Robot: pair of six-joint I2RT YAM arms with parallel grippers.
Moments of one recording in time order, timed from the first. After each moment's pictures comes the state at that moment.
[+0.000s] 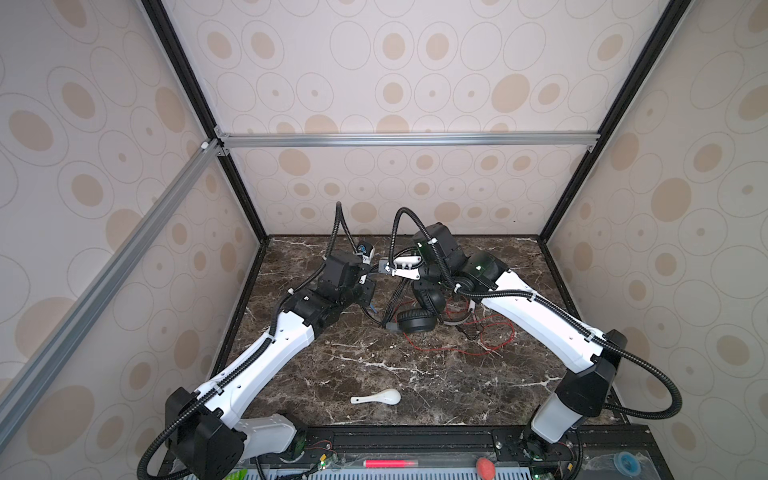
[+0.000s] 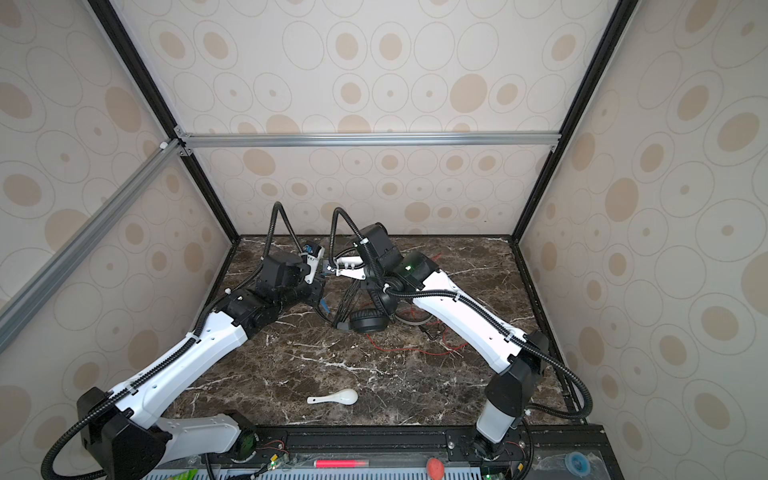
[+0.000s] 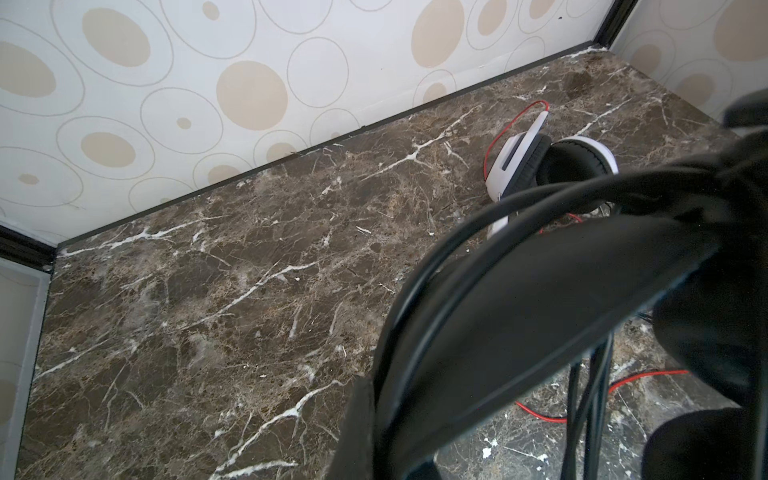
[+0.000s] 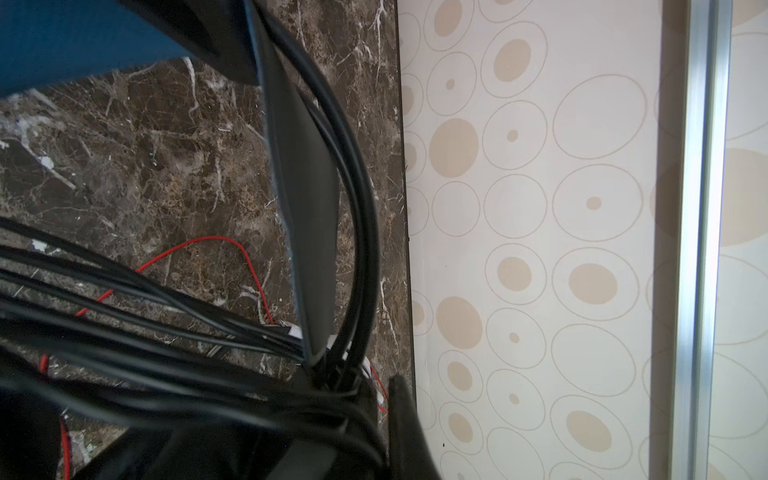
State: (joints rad) left arm -0.56 1.25 1.16 -0.51 -0.15 -0.03; right arm 0.81 1.67 1.78 -0.79 0.31 -0.98
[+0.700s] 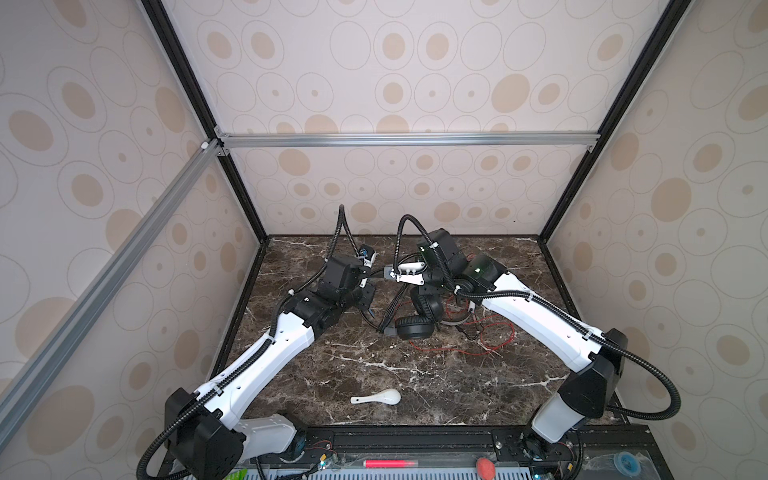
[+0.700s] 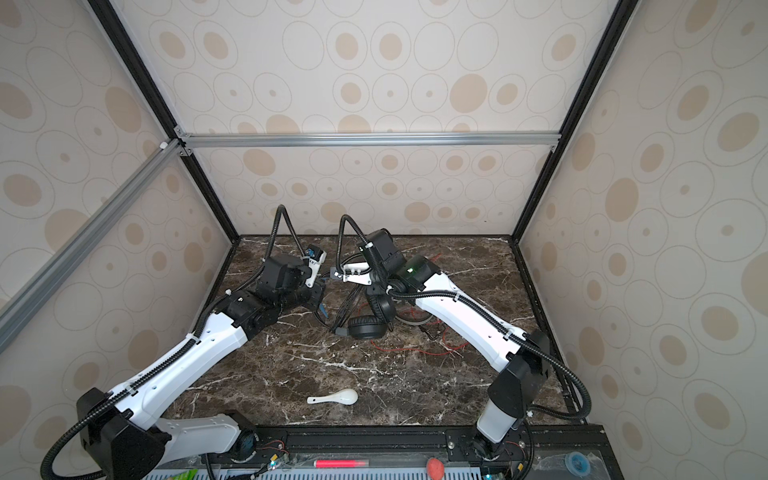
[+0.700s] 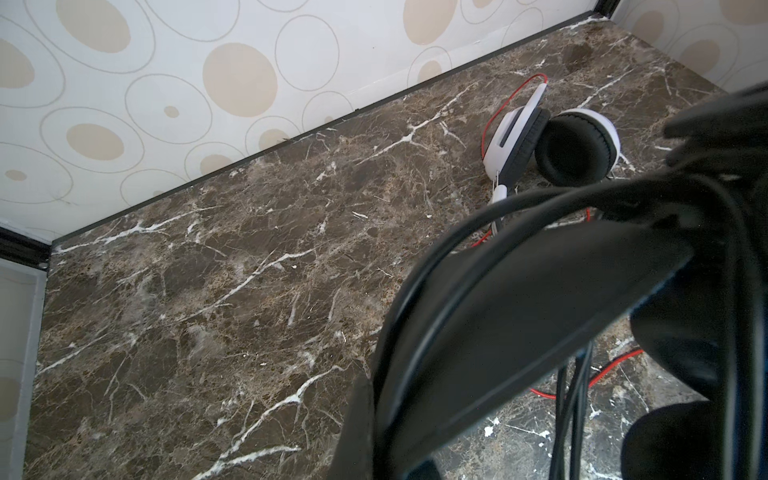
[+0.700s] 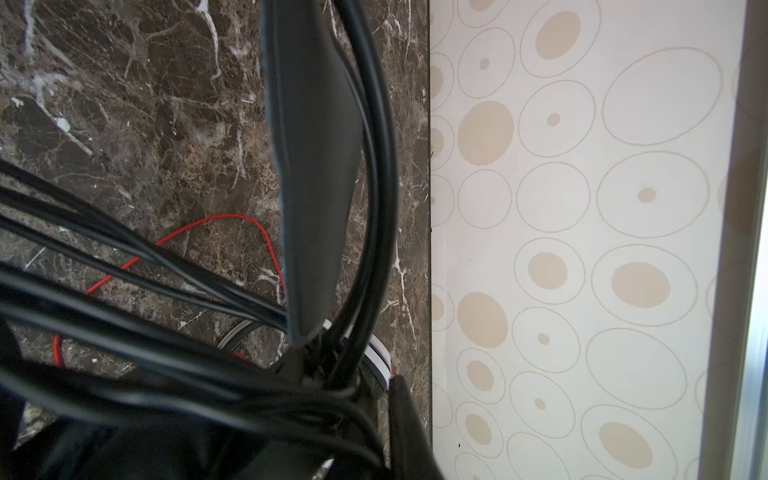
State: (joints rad) left arm -0.57 1.25 1.15 -0.54 -0.15 -0.01; right arm 0.78 1.65 1.69 -0.76 0.27 -1.00
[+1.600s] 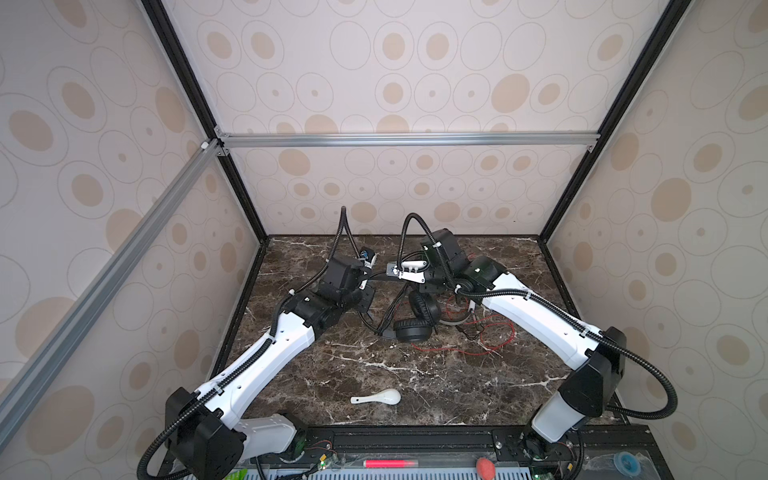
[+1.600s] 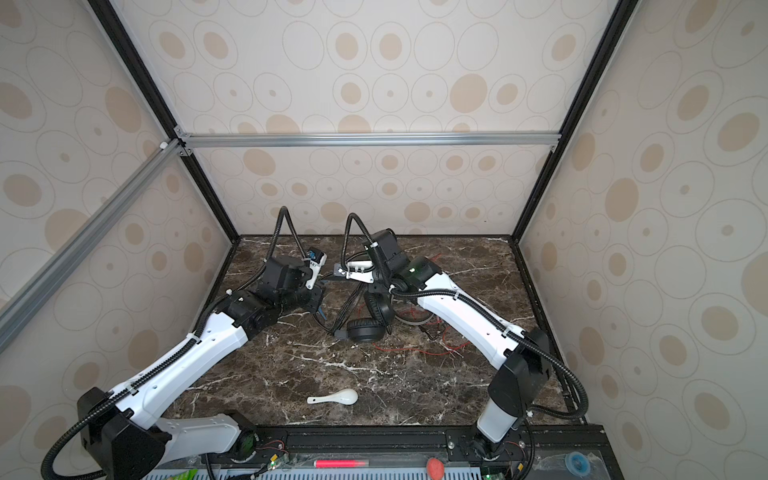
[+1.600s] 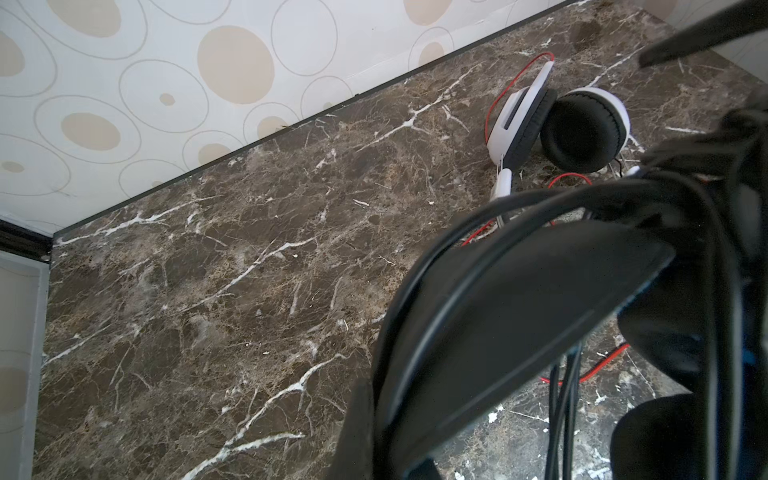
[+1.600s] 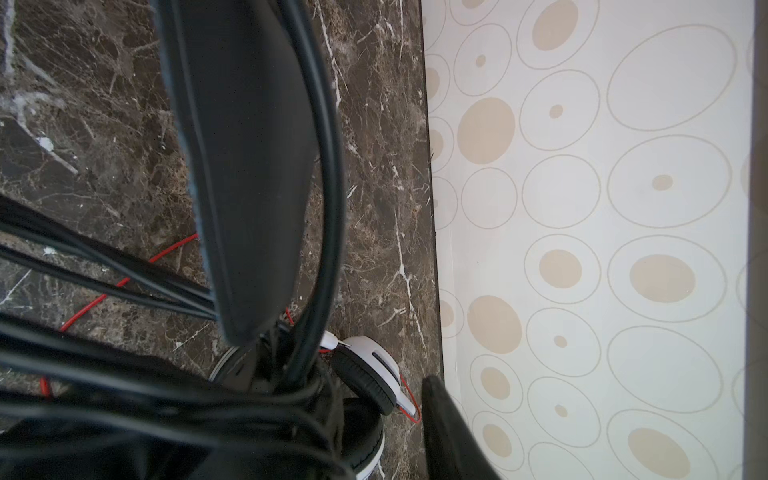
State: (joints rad) left arm -0.57 1.25 1.15 -0.57 -0.15 0.00; right arm 0.74 1.65 1.63 -0.68 0.22 -0.97
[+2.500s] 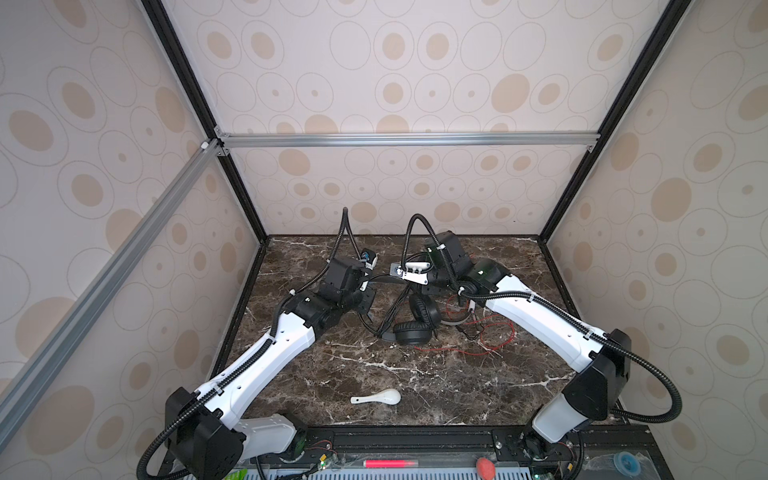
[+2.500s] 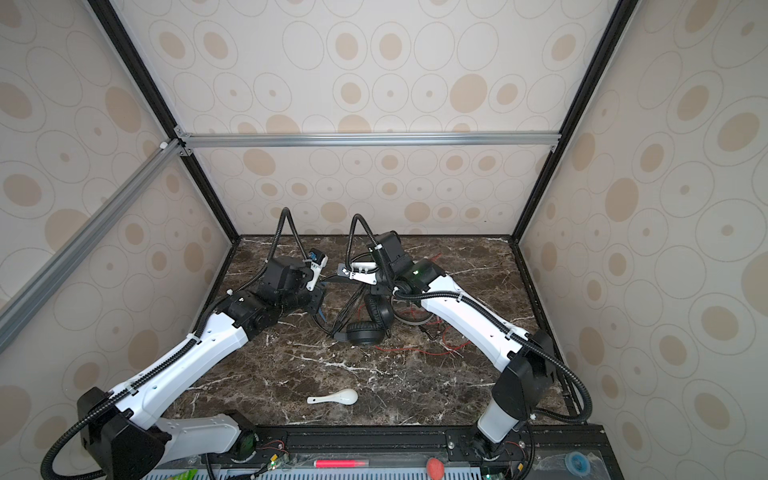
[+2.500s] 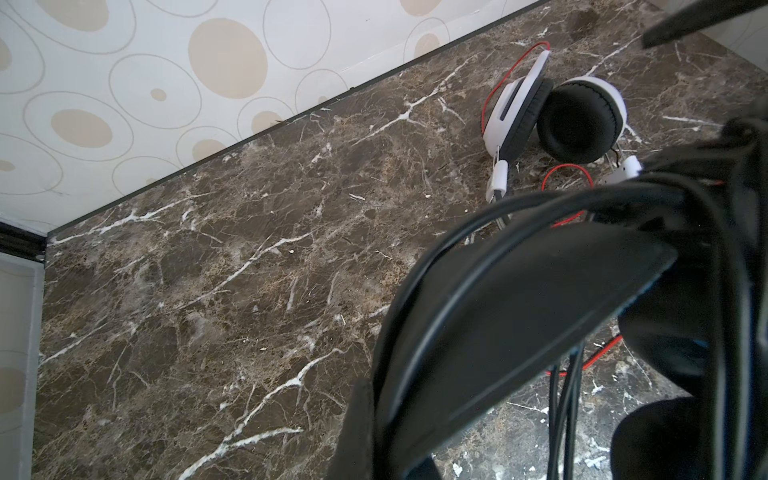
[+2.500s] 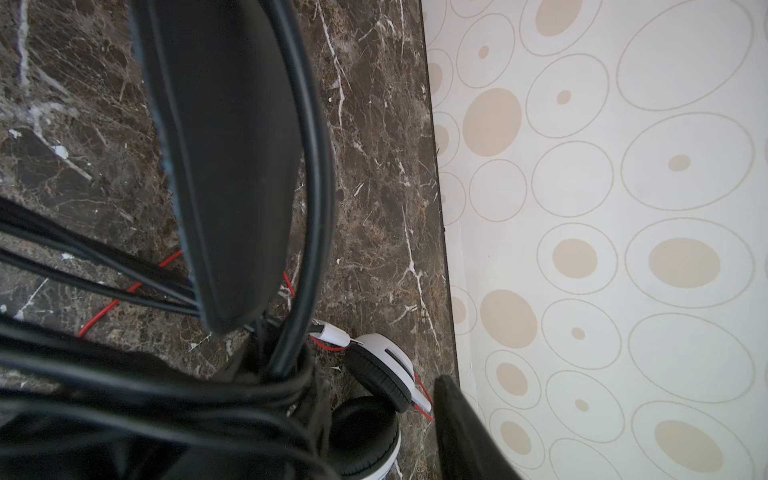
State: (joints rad) left arm -0.57 1.25 1.15 -0.58 -0.15 0.01; right arm 0.72 1.62 1.58 -0.67 0.19 -0.93
